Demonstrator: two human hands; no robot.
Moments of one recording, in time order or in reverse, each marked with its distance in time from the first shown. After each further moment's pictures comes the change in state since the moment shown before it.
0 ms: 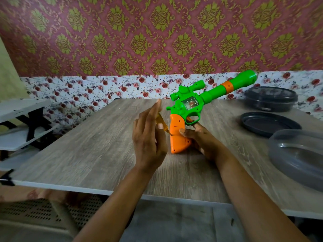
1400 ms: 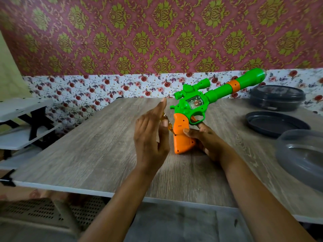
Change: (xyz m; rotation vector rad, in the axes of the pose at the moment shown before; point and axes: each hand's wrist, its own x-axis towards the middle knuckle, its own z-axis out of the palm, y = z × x) left_hand 0.001 -0.002 0.000 0.007 -0.005 0.014; right_hand 0.005 0.004 -0.006 -0.048 0.016 0.014
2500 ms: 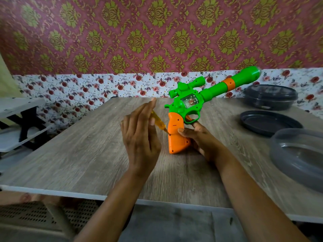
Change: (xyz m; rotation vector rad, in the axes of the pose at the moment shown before) left_hand 0.001 -0.002 -0.002 0.143 0.074 -0.007; right_hand -0.001 -0.001 0.002 0.021 0.016 0.011
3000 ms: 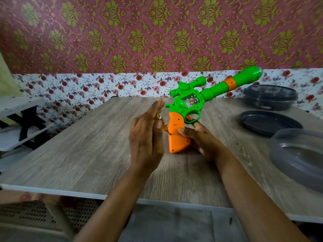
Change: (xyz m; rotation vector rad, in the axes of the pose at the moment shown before) left_hand -0.002 0.005 -0.001 -0.209 -0.128 -0.023; right_hand -0.004 -0.004 0.002 -0.010 -0.021 -0.024
